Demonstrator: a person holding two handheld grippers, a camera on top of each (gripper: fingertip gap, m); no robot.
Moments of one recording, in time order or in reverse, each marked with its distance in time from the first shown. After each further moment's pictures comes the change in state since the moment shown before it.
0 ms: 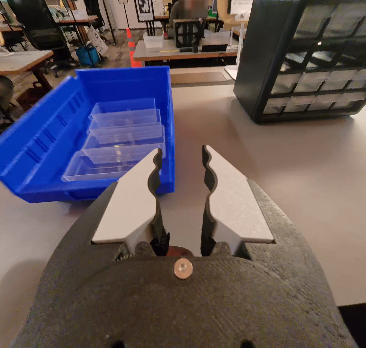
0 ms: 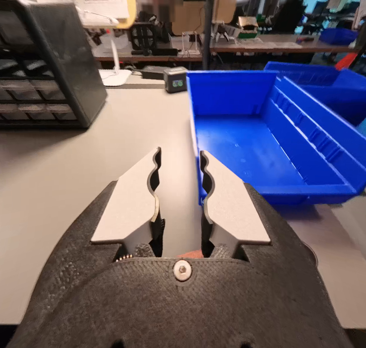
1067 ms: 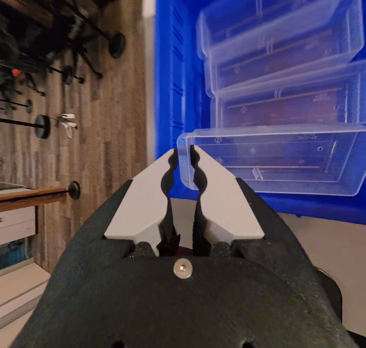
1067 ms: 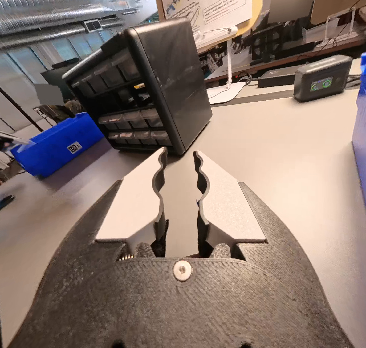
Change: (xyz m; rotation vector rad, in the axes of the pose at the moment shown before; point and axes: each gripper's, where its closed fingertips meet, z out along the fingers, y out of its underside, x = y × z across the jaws) left arm -0.187 -0.001 0.053 -0.769 -0.362 0.340; right arm -0.124 -0.009 0.104 0.066 -0.620 0.248
